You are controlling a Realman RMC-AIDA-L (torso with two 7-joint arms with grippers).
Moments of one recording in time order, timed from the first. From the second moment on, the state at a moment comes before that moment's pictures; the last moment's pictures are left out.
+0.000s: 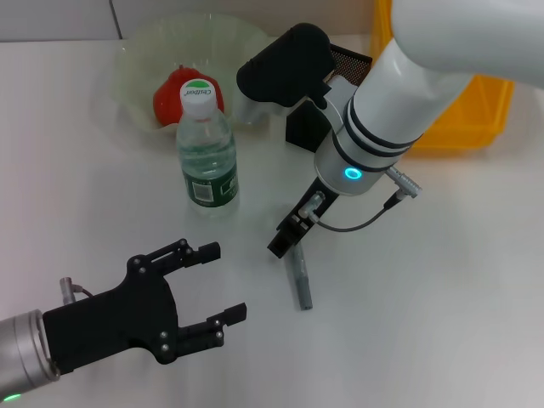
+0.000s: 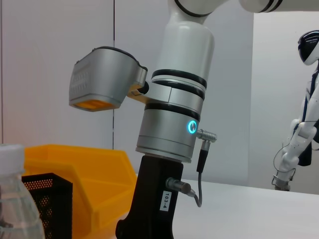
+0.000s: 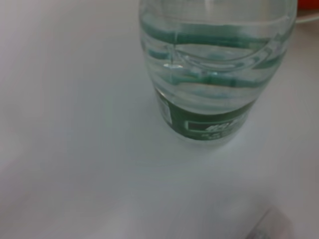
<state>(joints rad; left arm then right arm) -0.20 -2.06 1.24 0.44 1.37 1.60 -0.72 1.02 2.09 -1.90 -0.83 -2.34 -1.17 2.93</state>
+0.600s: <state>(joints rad) -0.20 -2.06 1.24 0.44 1.37 1.58 -0.72 1.05 2.09 -1.91 -0.79 -2.34 -1.18 2.93</state>
